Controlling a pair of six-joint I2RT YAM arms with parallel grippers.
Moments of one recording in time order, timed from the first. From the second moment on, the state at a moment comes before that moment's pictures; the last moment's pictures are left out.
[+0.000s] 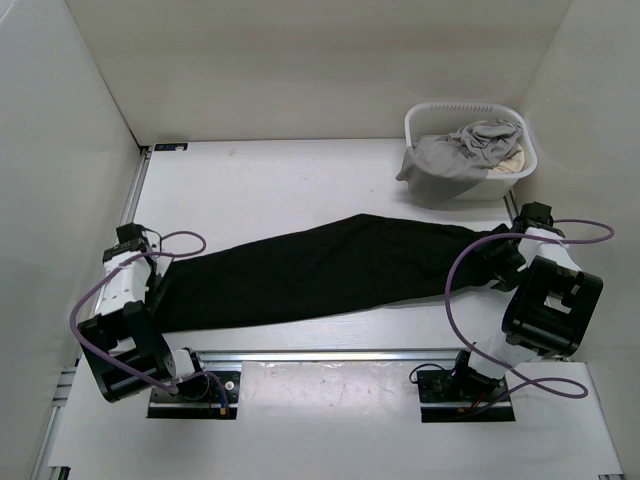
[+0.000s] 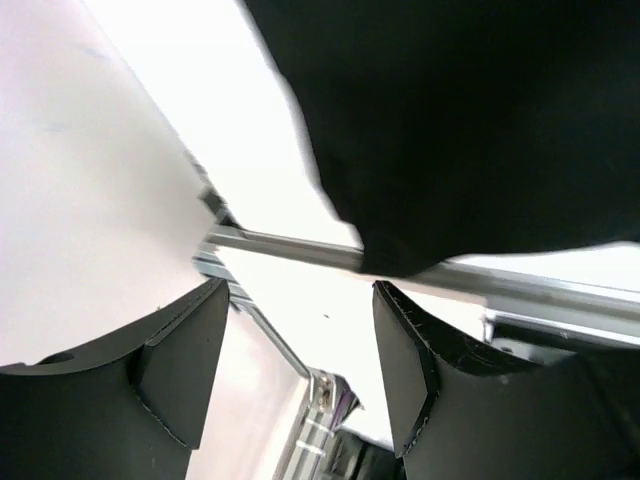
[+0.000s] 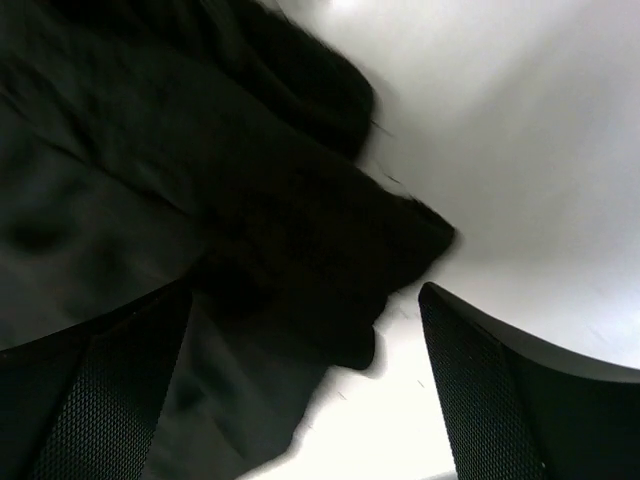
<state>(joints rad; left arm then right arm) 0.40 1.28 0.76 -0.86 -0.40 0.74 -0.39 1.53 0.94 -0.69 -0.05 0.53</state>
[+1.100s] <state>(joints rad) 0.21 1.60 1.01 -0.90 -0.16 0.46 -0.21 1.42 1.25 -0.83 0.46 0.54</state>
